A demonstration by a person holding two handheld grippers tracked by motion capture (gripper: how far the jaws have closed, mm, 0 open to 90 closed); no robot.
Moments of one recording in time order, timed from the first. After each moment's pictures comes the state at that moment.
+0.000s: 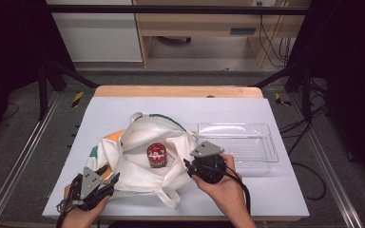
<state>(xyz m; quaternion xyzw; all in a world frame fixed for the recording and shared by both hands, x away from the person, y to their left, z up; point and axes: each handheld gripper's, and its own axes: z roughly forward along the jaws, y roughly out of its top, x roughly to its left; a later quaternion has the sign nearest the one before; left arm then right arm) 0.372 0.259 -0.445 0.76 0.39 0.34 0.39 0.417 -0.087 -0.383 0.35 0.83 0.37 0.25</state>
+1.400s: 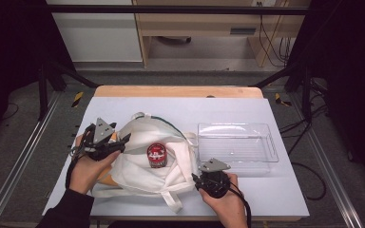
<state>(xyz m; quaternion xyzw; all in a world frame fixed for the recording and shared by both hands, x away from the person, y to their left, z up) 0.481 0.238 -0.377 0.79 0.35 0.34 0.38 0.406 -0.106 -0.451 0.41 0.81 0.36 0.20</state>
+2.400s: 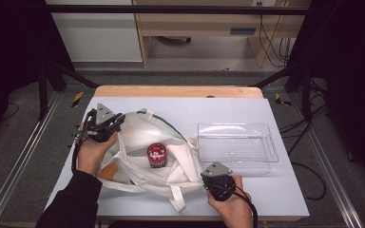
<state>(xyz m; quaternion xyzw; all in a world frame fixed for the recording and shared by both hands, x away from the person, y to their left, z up) 0.525 0.245 -0.380 0.77 0.37 0.34 0.39 0.395 -0.116 -0.446 0.39 0.83 0.32 0.24</state>
